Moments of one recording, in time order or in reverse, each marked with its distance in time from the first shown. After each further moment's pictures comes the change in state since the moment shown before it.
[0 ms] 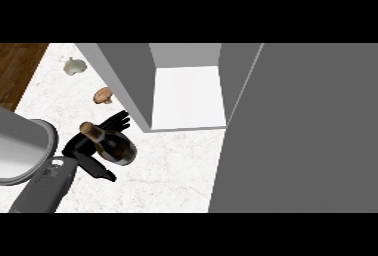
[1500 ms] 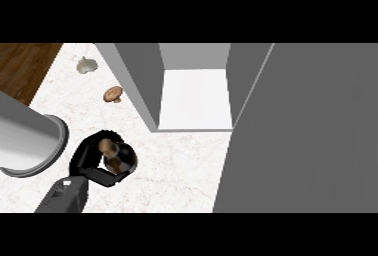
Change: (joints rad) left arm 0.132 -0.105 0.084 -0.064 0.166 0.344 -0.222; right arm 0.075 -0.086 0.022 -0.002 -0.014 -0.071 -0.085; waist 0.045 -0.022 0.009
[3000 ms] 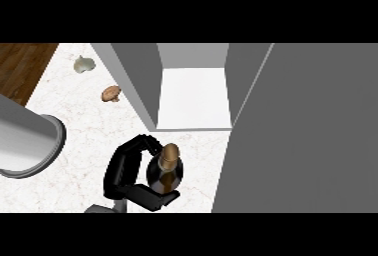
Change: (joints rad) left arm 0.334 -0.212 -0.343 -0.877 0.071 0.403 0.451; right arm 0.128 -0.113 0.013 -0.015 0.002 -0.024 -0.136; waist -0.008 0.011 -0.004
